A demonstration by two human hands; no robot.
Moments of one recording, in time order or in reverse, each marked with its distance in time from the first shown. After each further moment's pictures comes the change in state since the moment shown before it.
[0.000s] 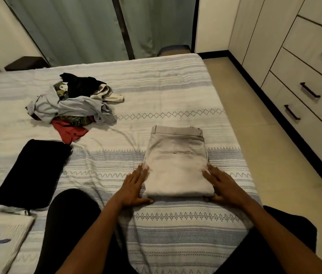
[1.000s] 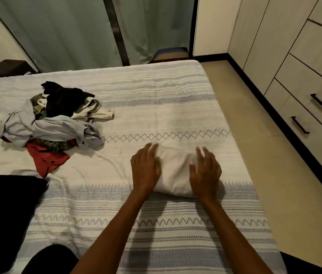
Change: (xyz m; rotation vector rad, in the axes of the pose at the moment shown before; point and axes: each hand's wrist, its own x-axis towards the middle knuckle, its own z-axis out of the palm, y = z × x) left_hand 0.209 0.037 -0.081 0.014 0.692 -0.233; right_hand 0.207 -0.024 -0.044 0.092 0.647 0.612
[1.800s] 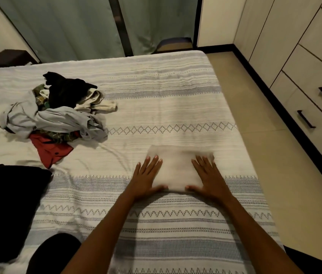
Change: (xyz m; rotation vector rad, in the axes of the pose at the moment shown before) left_hand -0.052 -0.070 0.015 0.021 -0.703 0.229; right_hand -0.018 0.063 0.006 -0.087 -0.611 -0.402
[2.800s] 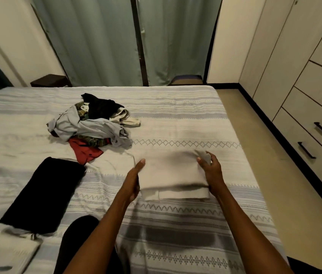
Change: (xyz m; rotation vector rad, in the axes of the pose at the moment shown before) left_hand -0.115 0.016 -0.102 -1.725 0.380 -0.400; right_hand 0.000 -0.129 -0.094 1.261 0.442 0.390
